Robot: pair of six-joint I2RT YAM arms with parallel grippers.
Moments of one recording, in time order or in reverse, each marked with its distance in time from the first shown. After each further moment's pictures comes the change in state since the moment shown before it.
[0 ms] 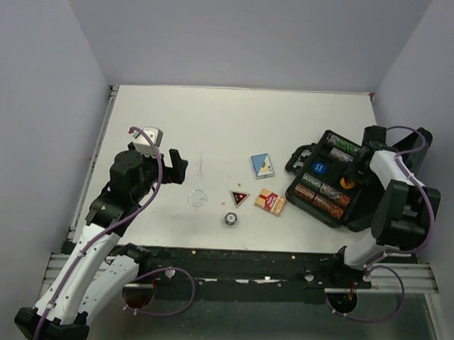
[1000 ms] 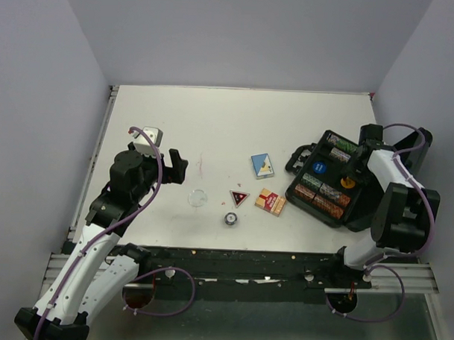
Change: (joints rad) left arm 0.000 0.000 0.000 0.002 0.000 0.000; right arm 0.023 -0.034 0.014 -0.032 0.070 0.019
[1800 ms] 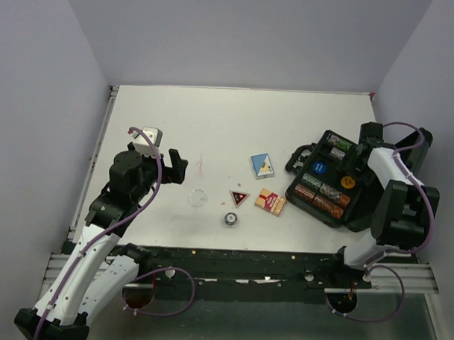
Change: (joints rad) left arm 0.000 -0.006 0.000 0.001 0.000 0.000; right arm 0.000 0.032 0.023 0.005 -0.040 0.000
